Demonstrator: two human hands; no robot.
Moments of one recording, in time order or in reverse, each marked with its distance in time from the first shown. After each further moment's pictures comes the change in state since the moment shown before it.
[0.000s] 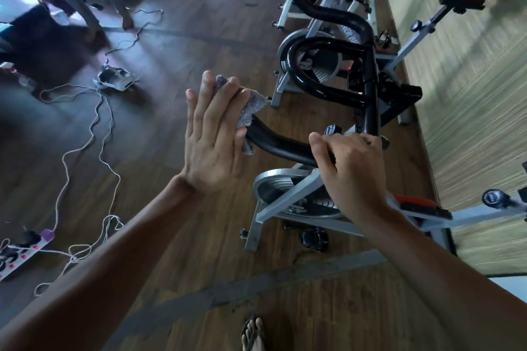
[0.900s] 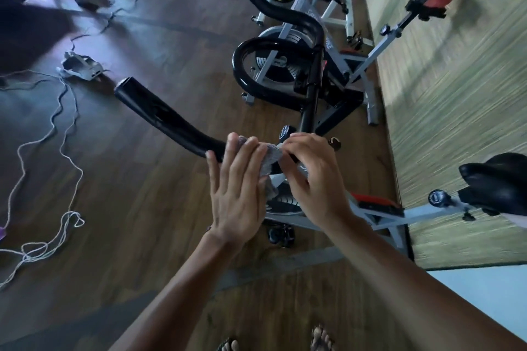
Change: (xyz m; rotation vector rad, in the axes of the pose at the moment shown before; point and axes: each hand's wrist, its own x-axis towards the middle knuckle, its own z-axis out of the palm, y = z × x) left_hand -0.036 0.156 0.057 -0.044 -0.106 -0.335; right_hand -0.013 0.068 -0.017 0.374 -0.058 -0.105
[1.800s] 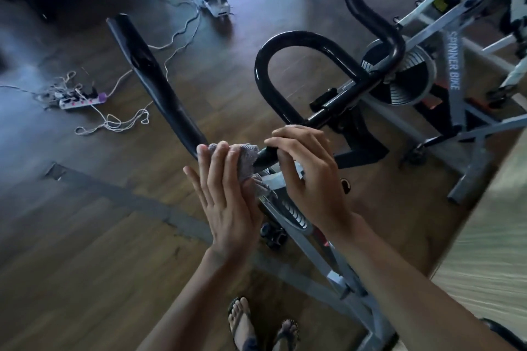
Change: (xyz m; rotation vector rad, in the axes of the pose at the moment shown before) left_hand 0.013 0.113 0.094 0.470 0.328 -0.603; right_hand 0.072 0.111 -0.031 0.387 -0.334 -0.411
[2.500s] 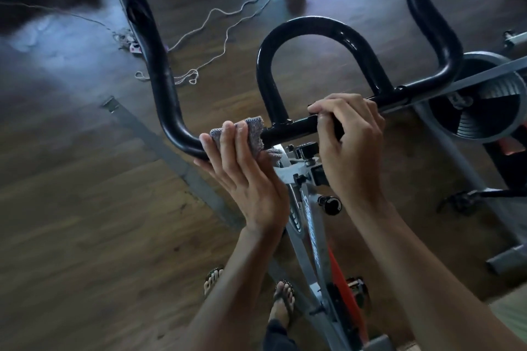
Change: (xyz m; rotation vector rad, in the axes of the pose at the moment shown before) left_hand 0.000 0.078 0.103 0.331 0.371 -0.298; right_hand 0.053 0.086 -0.045 0.086 -0.045 0.114
